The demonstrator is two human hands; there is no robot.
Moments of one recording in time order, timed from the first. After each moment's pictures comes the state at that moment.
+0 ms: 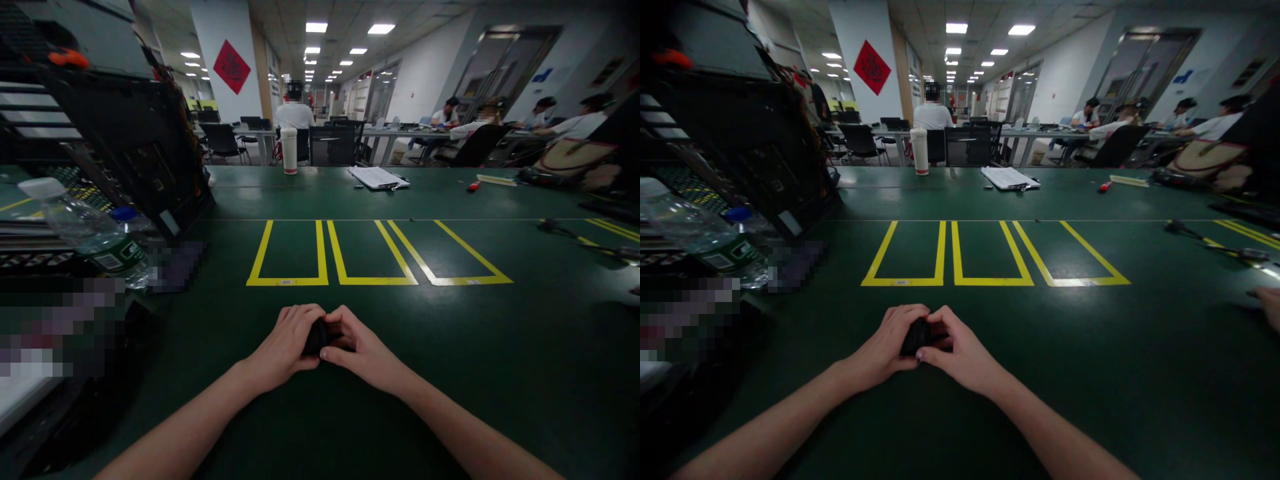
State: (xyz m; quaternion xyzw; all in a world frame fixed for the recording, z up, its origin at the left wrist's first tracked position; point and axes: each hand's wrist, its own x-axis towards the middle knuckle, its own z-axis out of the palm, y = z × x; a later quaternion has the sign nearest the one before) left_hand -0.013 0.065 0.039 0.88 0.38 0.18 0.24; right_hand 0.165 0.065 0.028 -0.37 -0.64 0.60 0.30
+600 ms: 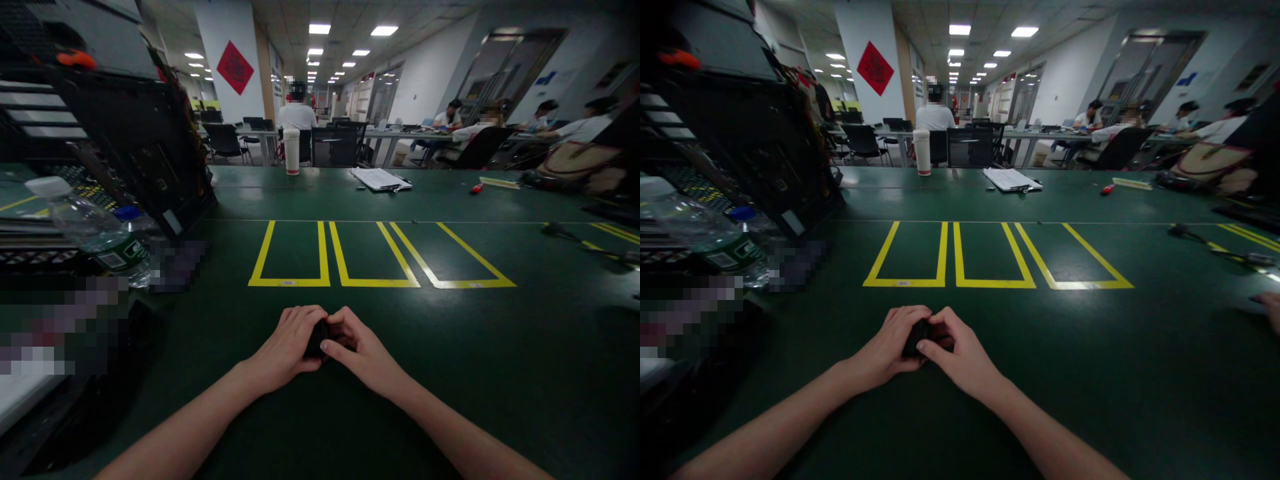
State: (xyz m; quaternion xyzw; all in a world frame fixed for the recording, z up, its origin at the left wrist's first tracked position) left_hand -0.013 0.066 0.037 0.87 0.38 0.18 0.24; right_hand 0.160 0.062 0.025 -0.39 -0.65 0.57 0.32
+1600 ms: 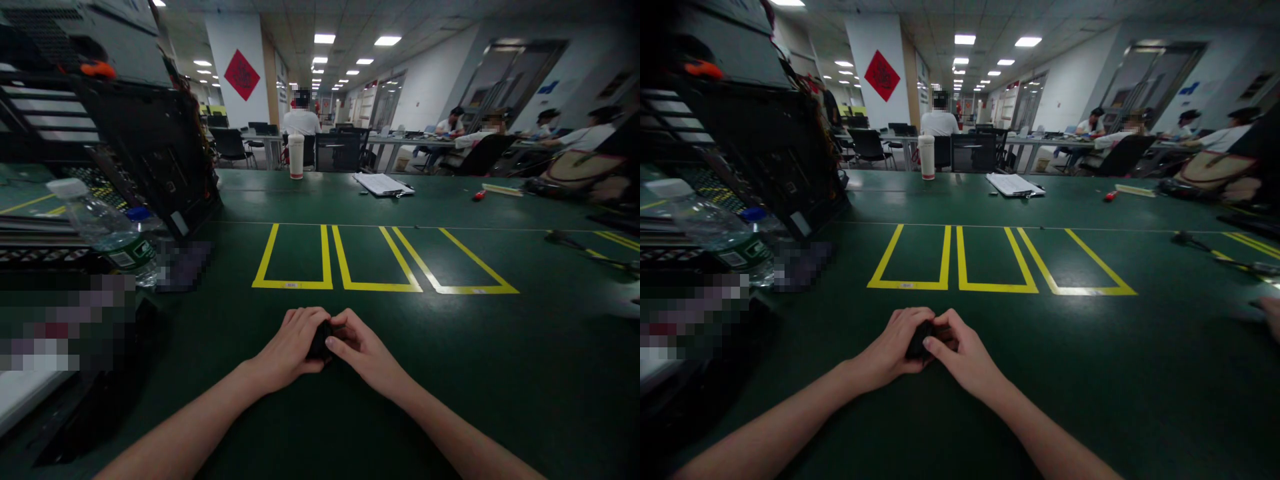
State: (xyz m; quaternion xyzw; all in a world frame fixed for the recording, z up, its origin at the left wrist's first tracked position) left_hand -0.015 0.064 0.043 0.88 0.38 0.18 0.23; right_hand 0.160 0.062 0.029 -0.40 -0.64 0.58 0.31
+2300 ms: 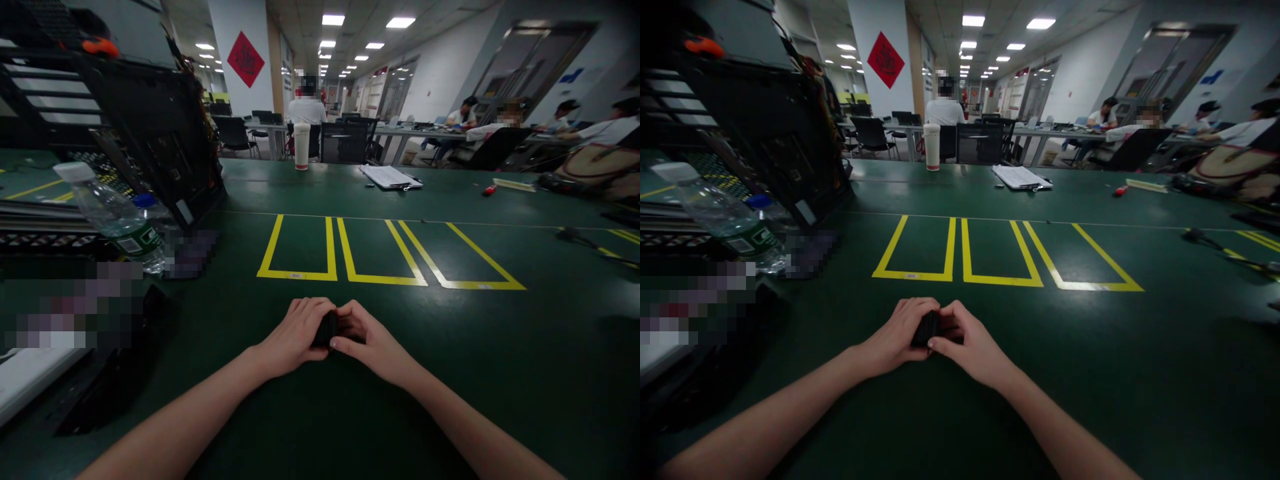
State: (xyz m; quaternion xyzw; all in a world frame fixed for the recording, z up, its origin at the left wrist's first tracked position) left_hand -0.017 0.064 0.041 0.88 0.37 0.18 0.24; right_hand 0.164 0.064 0.034 -0.39 -0.65 0.60 0.28
